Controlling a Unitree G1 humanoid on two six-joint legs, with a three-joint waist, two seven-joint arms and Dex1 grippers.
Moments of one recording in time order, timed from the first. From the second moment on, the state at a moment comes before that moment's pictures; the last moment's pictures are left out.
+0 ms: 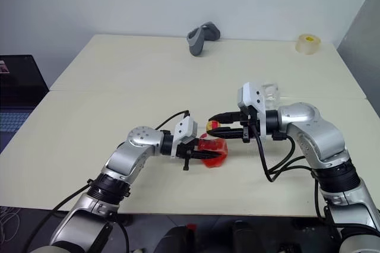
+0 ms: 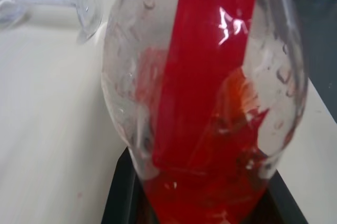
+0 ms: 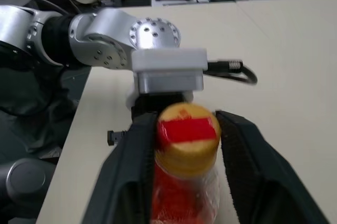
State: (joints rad) left arm -0.56 0.37 -0.30 0.12 -0.22 0.27 -1.21; right arm -0.56 -0.64 0.16 -0.27 0.54 0.66 1.05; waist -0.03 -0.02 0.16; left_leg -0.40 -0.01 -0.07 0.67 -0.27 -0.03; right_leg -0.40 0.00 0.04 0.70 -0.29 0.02
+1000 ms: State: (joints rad) left arm -0.59 0.32 -0.31 0.19 -0.21 0.21 -1.18; right arm -0.20 -0.48 -0.06 -0.75 0.56 0.76 0.46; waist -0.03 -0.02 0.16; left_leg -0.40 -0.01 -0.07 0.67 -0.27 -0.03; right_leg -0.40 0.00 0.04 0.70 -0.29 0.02
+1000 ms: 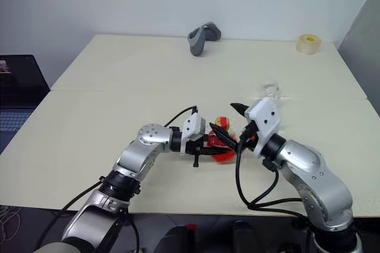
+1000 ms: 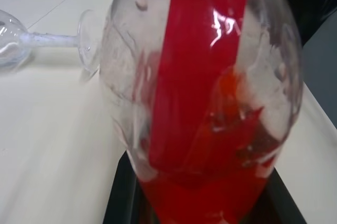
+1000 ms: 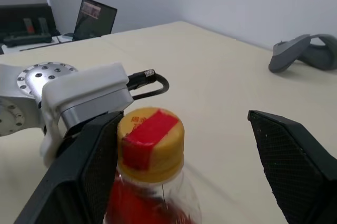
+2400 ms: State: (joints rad) left arm -0.59 0.34 -0.31 0.20 -0.21 0.18 -1.17; right arm -0.07 -0.63 -0.15 -0.74 0.60 0.68 0.52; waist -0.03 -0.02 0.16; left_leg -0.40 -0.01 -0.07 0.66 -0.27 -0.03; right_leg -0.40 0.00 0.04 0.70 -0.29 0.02
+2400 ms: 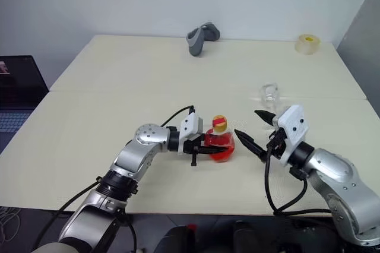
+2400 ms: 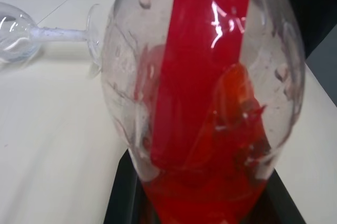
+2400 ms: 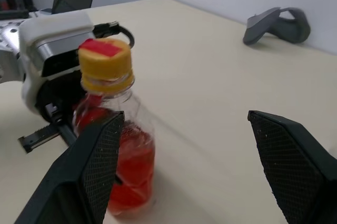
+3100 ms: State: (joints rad) left arm -0.59 0.33 -0.31 0.20 -0.21 0.18 -1.17; right arm -0.32 -0.55 0.06 -0.71 0.50 0.72 0.41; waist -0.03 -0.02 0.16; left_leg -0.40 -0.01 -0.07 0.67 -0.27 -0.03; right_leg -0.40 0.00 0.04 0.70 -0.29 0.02
